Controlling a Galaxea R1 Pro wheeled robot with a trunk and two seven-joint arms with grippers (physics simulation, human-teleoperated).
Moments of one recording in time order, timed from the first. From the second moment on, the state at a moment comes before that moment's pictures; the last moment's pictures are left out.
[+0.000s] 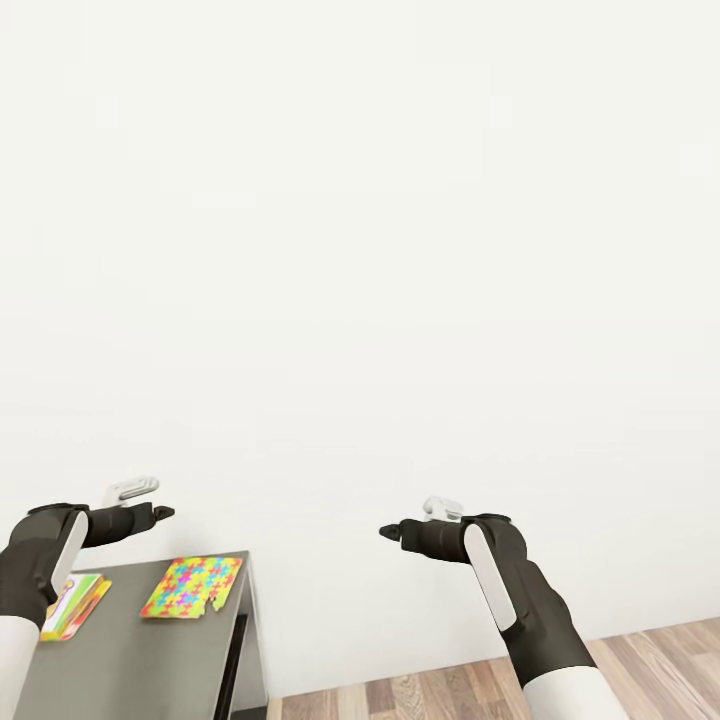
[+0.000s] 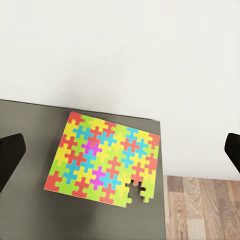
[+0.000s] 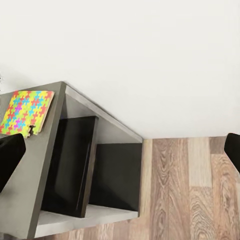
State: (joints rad) left arm -0.64 0.33 0.29 -0.90 0.05 0.82 -0.34; right arm -0.50 0.11 0.04 -1.20 -0.33 0.99 0.12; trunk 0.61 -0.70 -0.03
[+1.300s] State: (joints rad) left arm -0.64 0.33 0.29 -0.90 0.05 0.82 -0.33; right arm -0.50 0.11 0.04 -1.20 -0.33 0.99 0.13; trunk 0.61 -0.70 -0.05
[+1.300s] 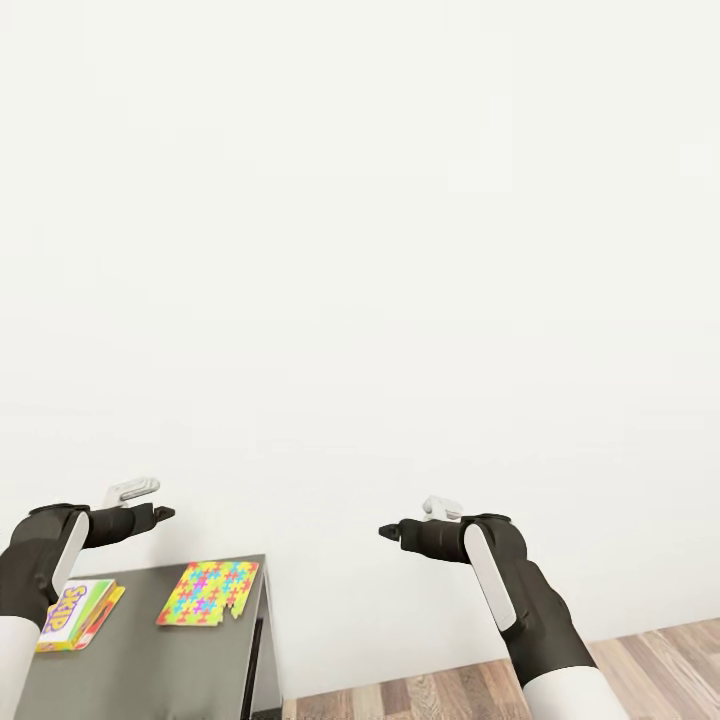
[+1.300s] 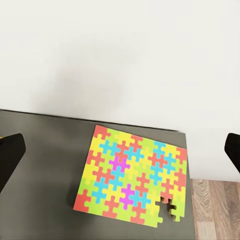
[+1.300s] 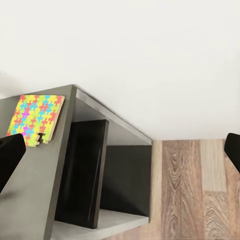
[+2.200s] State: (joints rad) left arm -0.64 0.33 0.25 -0.81 0.05 0.82 -0.25; right arm -0.50 0.11 0.04 -1.21 -0.33 0.98 0.14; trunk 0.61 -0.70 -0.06
